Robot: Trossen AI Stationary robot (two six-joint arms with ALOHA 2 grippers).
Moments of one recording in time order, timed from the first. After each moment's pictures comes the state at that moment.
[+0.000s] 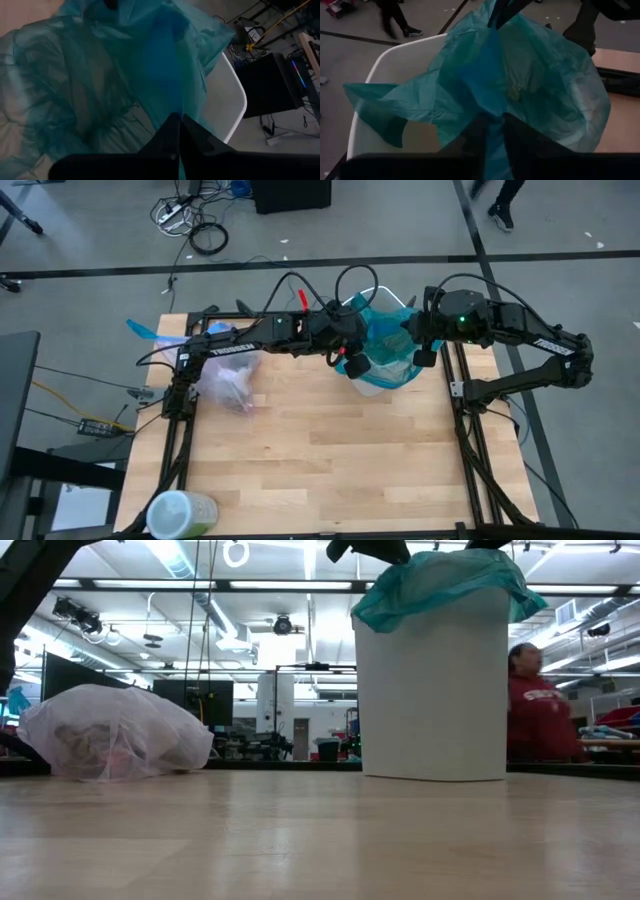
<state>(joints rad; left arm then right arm) 0.07 2.02 2.27 -0.81 -0.34 -0.08 -0.17 1.03 1.39 -0.90 0.41 -0.45</state>
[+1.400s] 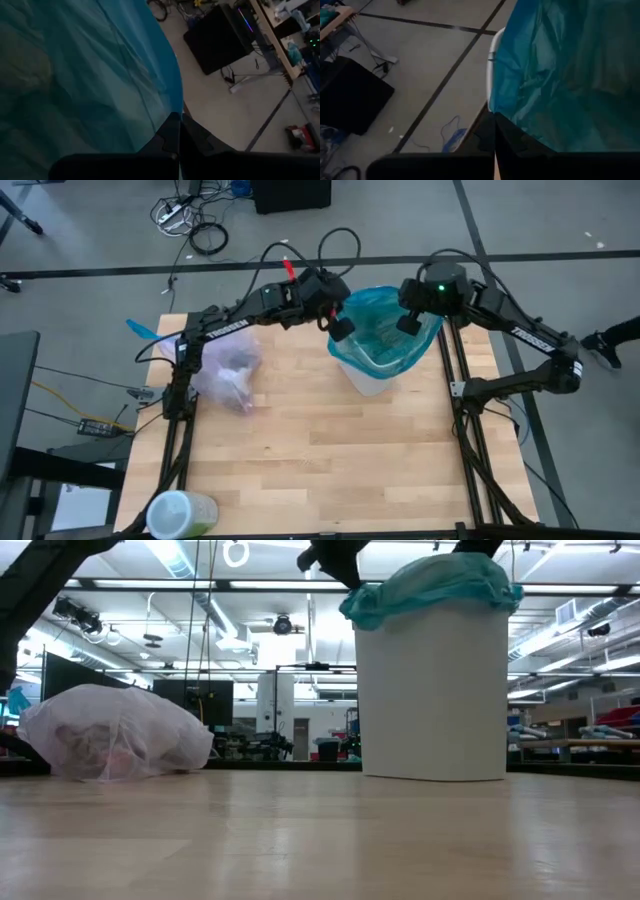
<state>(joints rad) 0.24 2.02 2.35 -0.98 -0.48 0.02 -0.47 1.14 1.39 -0.74 0.50 -0.49</state>
